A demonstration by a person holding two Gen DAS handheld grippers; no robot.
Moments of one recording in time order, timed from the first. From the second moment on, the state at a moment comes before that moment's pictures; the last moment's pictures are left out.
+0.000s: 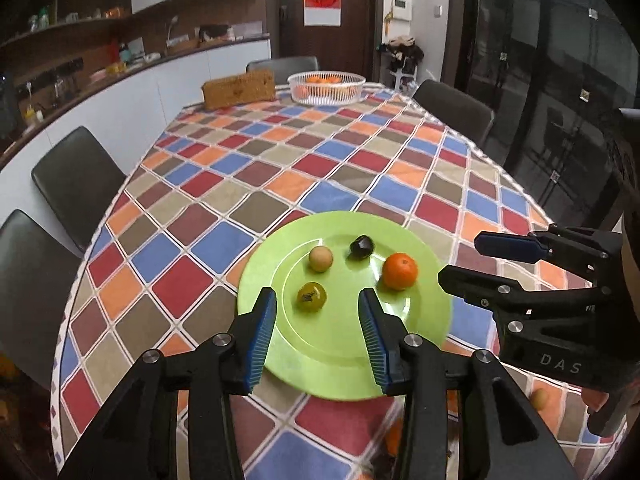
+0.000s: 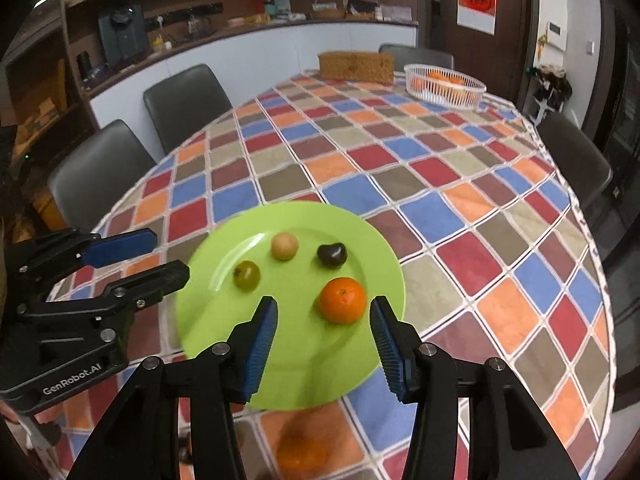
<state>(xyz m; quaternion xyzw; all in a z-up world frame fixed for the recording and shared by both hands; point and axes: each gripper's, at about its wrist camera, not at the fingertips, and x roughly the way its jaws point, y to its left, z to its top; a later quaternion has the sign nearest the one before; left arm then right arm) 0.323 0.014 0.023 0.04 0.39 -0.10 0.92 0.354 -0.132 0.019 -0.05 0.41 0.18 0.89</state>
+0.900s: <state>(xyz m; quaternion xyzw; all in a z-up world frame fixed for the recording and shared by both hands) 0.168 -0.007 0.030 0.04 0.30 -0.09 0.95 0.200 -0.177 0.035 -0.01 0.34 0.14 0.93</state>
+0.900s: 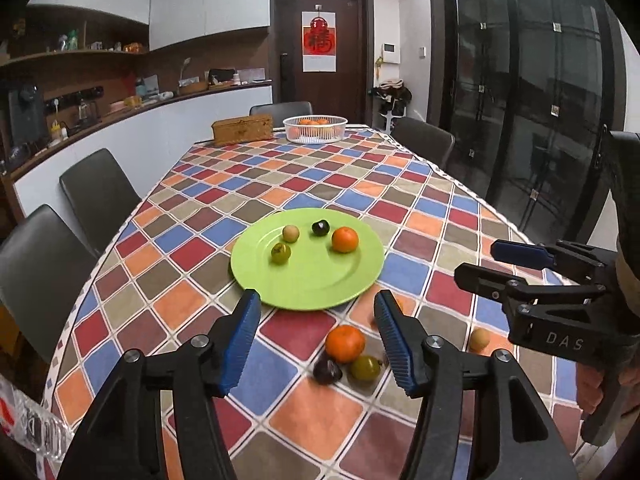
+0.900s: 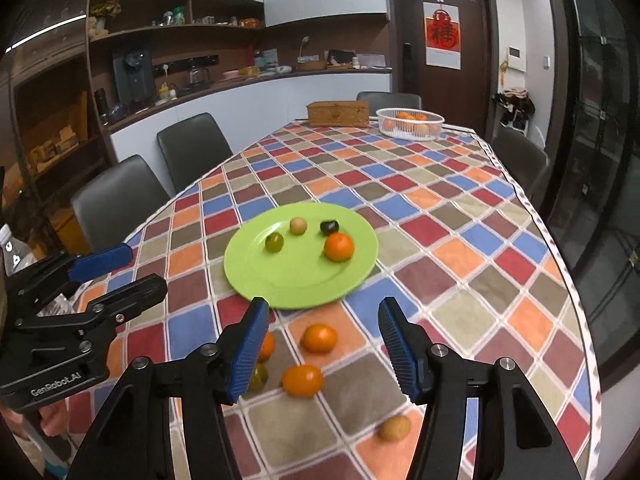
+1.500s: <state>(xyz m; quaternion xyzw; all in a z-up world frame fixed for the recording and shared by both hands) 0.146 -0.035 -0.014 0.08 0.31 -0.10 0.94 0.159 -0.212 -0.003 0.01 0.34 0.07 0.94</state>
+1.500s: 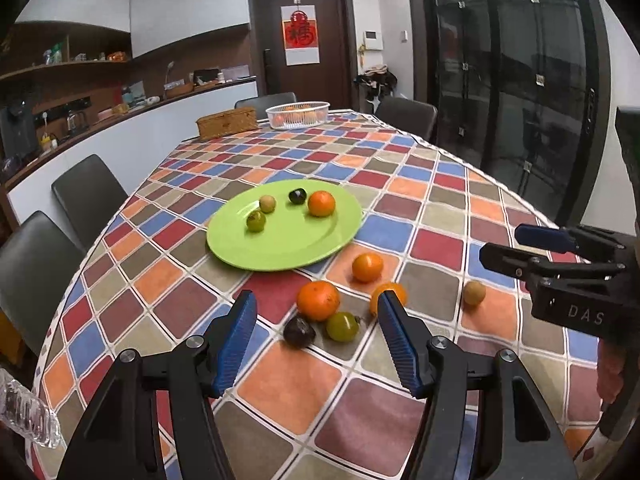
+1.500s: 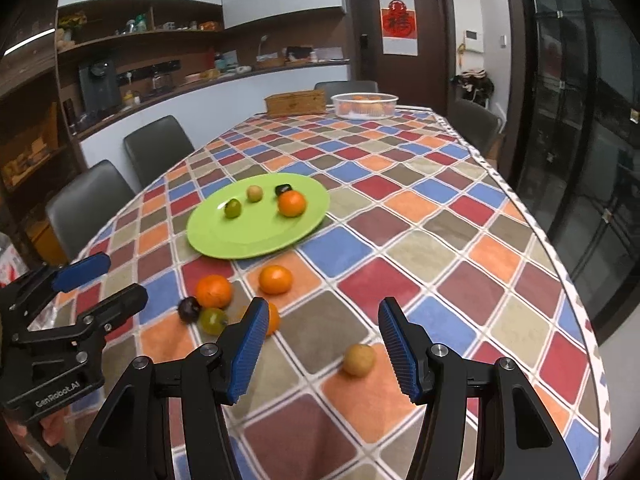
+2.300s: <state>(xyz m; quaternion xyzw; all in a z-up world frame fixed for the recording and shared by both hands) 0.180 -0.057 -0.068 0.11 0.37 -0.14 0.91 0.171 -0.224 -0.061 0.03 0.41 0.07 0.91</state>
